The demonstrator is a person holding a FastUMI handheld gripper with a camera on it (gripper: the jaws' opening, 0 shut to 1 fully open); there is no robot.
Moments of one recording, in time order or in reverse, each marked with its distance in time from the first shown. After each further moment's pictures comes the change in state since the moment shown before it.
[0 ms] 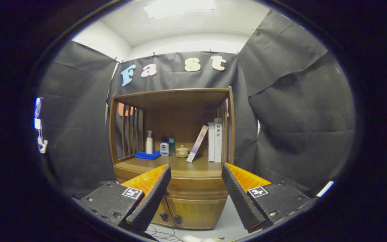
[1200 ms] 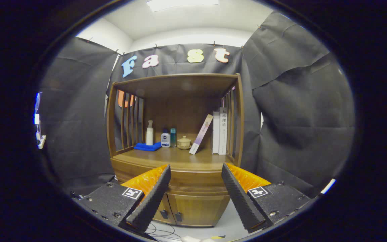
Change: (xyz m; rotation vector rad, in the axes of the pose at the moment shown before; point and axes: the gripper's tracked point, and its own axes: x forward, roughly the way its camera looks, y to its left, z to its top) arm 0.044 0.029 -0.055 -0.015 0.092 0.012
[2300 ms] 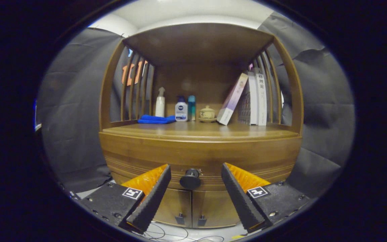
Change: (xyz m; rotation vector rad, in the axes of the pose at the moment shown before) arm 0.161 0.091 -0.145 0.013 0.107 0.015
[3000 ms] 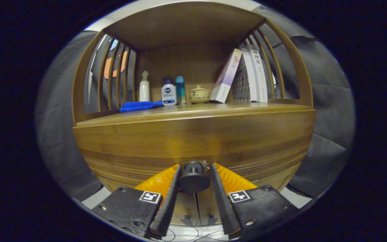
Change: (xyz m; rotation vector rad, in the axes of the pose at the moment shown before) arm 0.046 0.009 -0.030 0.115 0.057 -0.099
